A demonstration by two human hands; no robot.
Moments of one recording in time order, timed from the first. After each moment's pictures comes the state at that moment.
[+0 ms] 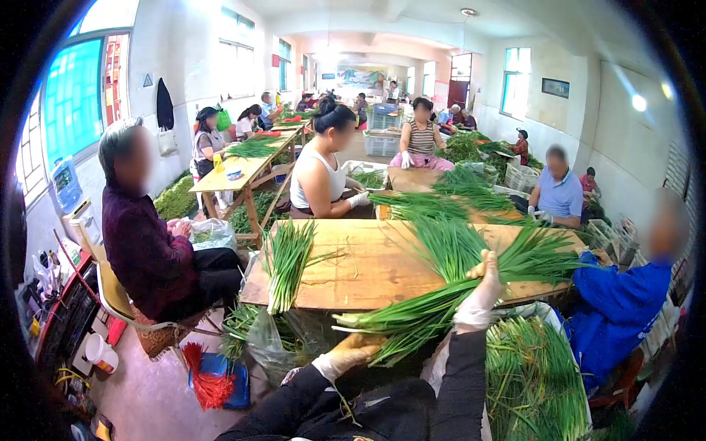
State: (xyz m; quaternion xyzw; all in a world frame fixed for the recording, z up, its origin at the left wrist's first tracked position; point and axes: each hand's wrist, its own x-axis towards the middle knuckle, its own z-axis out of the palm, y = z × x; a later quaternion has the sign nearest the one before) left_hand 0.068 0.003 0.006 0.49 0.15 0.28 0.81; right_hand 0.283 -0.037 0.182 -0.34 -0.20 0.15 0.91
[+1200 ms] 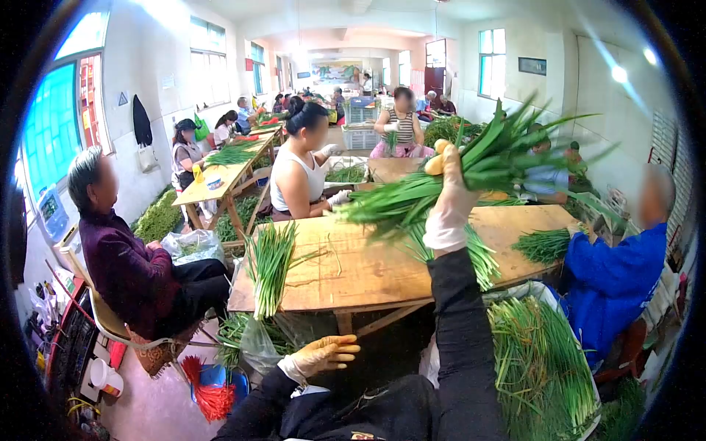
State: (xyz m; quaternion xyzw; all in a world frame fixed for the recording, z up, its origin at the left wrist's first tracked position) left_hand 0.017 0.015 0.017 0.48 0.14 0.12 0.86; right_hand 0.259 0.015 0.284 -0.27 -0.37 0.01 0.89
